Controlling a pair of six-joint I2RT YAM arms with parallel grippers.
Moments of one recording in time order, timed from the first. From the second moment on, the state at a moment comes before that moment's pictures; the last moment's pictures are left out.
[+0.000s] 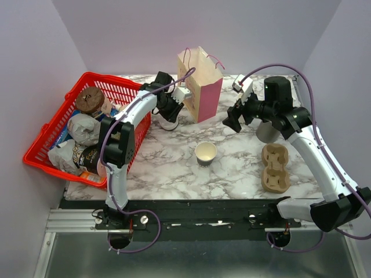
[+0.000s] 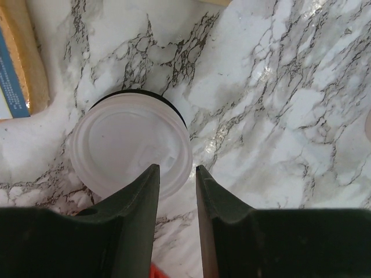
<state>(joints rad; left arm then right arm) -0.35 2.06 1.78 -0.83 0.36 0.47 0.37 1.27 1.39 -0.67 -0.47 -0.39</state>
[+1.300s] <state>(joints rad) -0.36 2.16 1.91 -0.93 0.38 0.45 0.37 1.28 1.39 -0.67 -0.47 -0.39</state>
